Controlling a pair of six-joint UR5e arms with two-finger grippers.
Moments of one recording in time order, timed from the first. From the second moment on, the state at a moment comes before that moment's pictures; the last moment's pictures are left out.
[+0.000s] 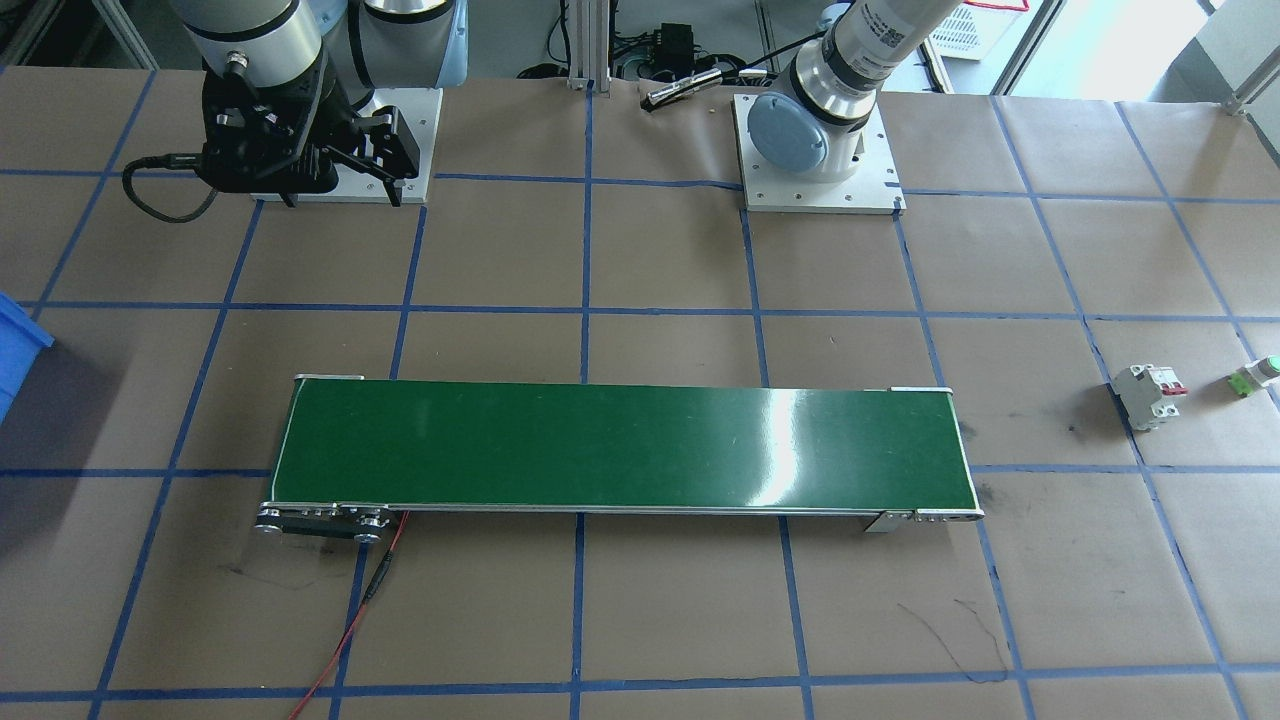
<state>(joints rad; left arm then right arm) -0.63 -1.94 -1.38 -1.35 1.66 0.64 1.63 -1.65 1.65 -1.44 -1.57 0.03</state>
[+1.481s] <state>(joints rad) -0.52 -2.24 -1.38 -1.16 1.68 0.68 1.64 -1.64 1.65 -1.46 -1.61 0.04</state>
